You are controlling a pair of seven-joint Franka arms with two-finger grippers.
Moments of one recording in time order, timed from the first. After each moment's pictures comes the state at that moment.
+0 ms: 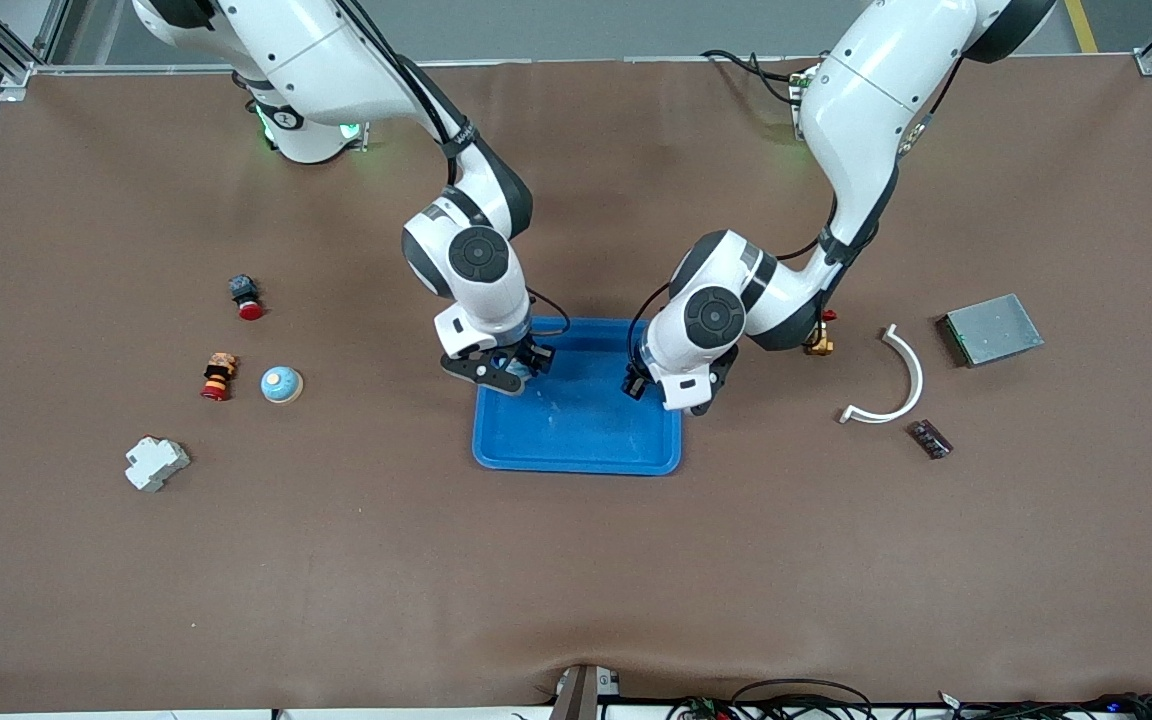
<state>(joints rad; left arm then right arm) -0.39 0.69 -0.29 -1.70 -0.09 2.35 -1.60 0.63 0.63 0.07 -1.81 -0.08 2.48 1.11</state>
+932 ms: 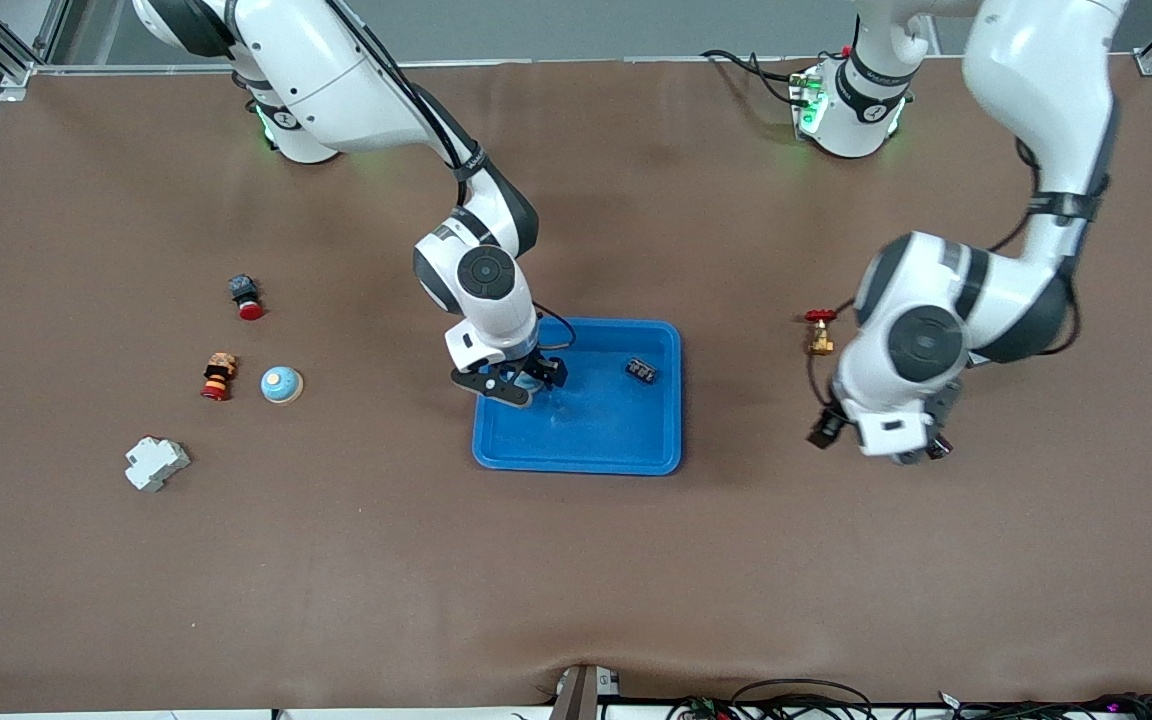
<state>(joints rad) -0.02 0.47 -0.23 -1.71 0.21 2.01 -1.23 0.63 0.69 0.07 -1.75 -0.08 2.53 1.11</state>
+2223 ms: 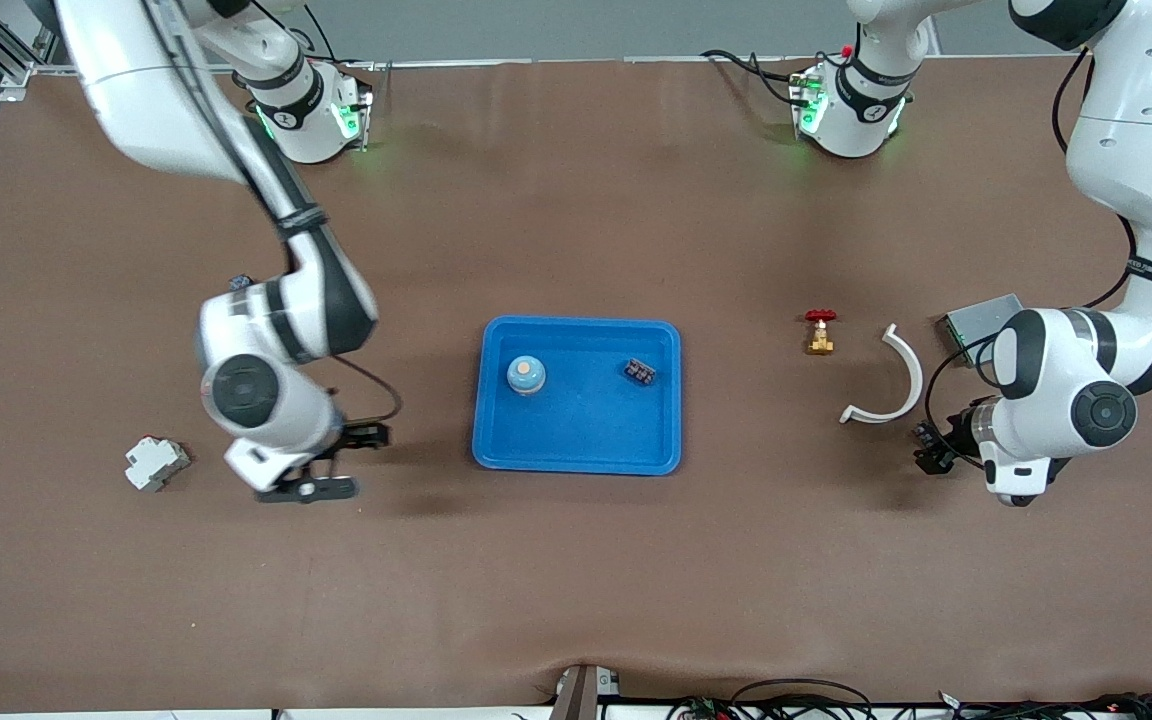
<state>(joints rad) 0.27 0.68 -0.25 -1.72 0.22 2.24 -0.82 0.20 0.59 0.03 -1.59 -0.10 2.10 0.17</state>
